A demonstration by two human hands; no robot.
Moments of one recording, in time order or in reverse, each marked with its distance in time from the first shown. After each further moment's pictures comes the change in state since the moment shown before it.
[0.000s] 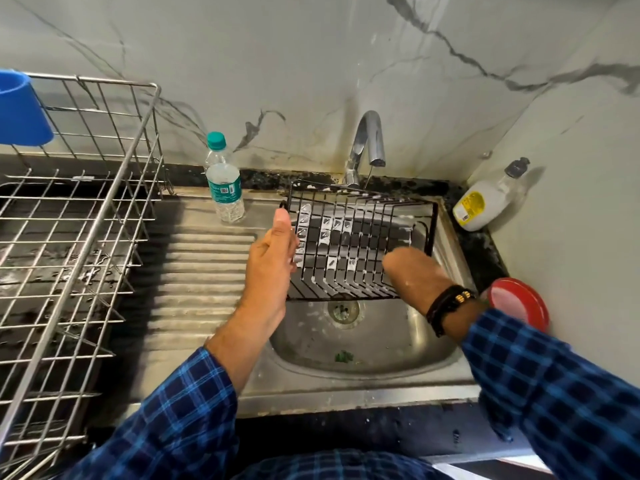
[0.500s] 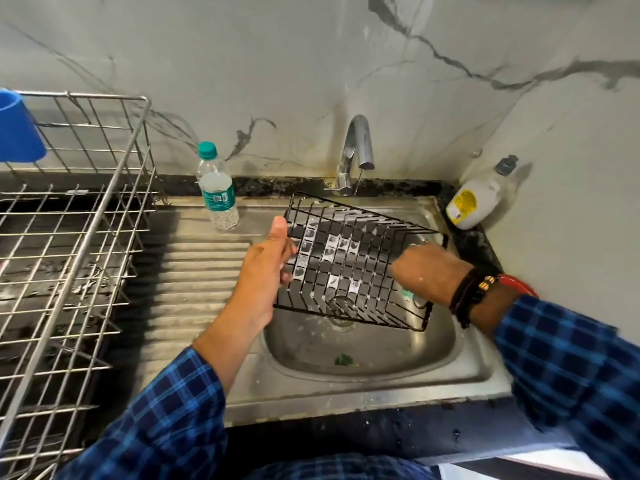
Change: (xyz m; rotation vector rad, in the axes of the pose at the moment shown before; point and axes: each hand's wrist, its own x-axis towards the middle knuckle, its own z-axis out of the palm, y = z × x) left_hand 0.011 -0.003 -0.007 0.094 -0.121 -0.084; right_hand -0.014 0.029 -0.016 -0.278 -0.086 -0.226
